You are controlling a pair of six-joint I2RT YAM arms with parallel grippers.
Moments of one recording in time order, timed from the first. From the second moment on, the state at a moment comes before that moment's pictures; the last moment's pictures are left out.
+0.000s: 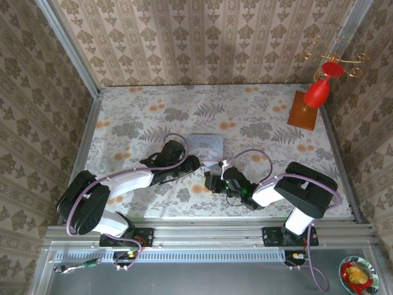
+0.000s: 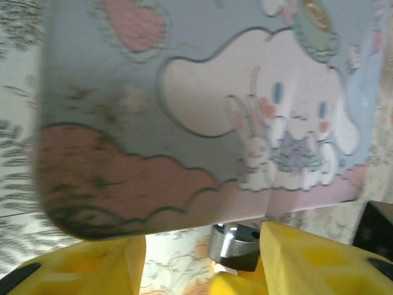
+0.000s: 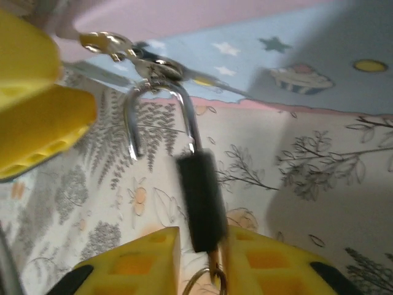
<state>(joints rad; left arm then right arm) -0.75 1.42 0.68 -0.08 0.16 -0.97 0.85 1.66 0.37 0.74 -0.01 0.88</state>
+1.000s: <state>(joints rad) -0.59 1.56 0.96 -0.35 0.11 -0.50 0.75 1.62 0.54 0.39 -0.05 0.73</state>
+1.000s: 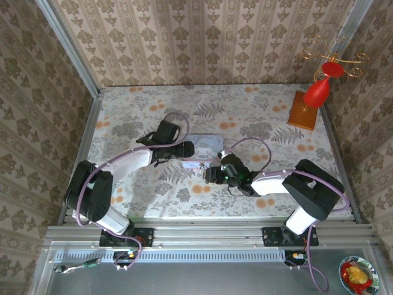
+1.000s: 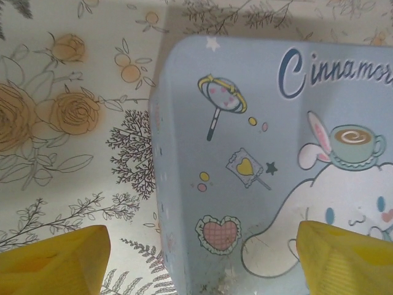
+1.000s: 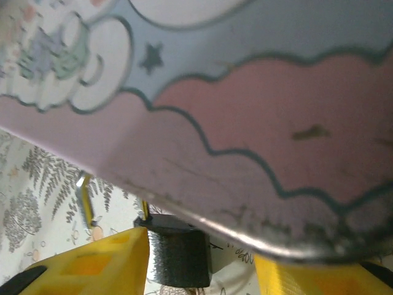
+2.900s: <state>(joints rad) -0.73 1.46 0.72 -0.08 -0.04 -0.91 0.76 1.71 0.46 0.68 0.02 1.11</state>
